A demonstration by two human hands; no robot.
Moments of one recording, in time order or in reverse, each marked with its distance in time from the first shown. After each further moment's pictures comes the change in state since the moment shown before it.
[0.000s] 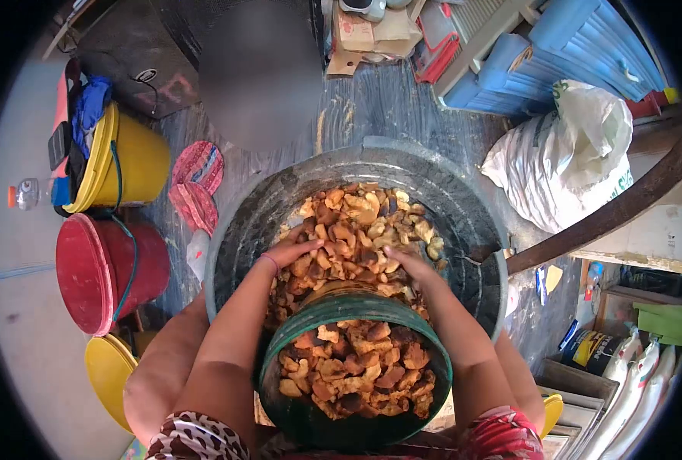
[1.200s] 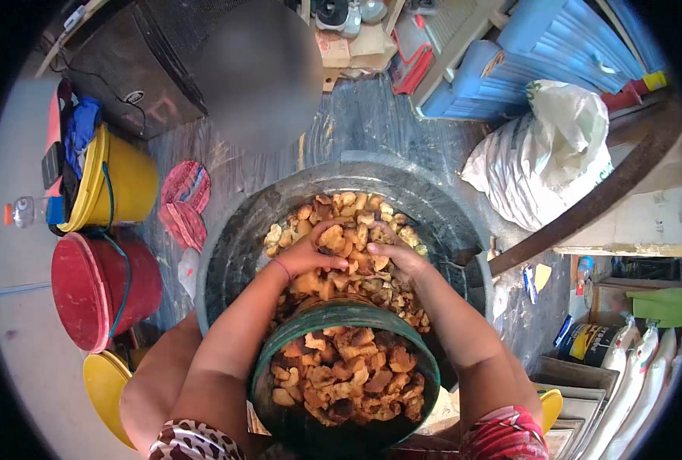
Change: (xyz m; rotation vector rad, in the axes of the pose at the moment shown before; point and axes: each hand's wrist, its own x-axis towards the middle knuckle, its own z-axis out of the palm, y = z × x) left_hand -0.010 0.090 0.041 -0.253 -0.185 0.342; right_hand -0.046 -0.058 0.007 0.346 -0.176 -0.387
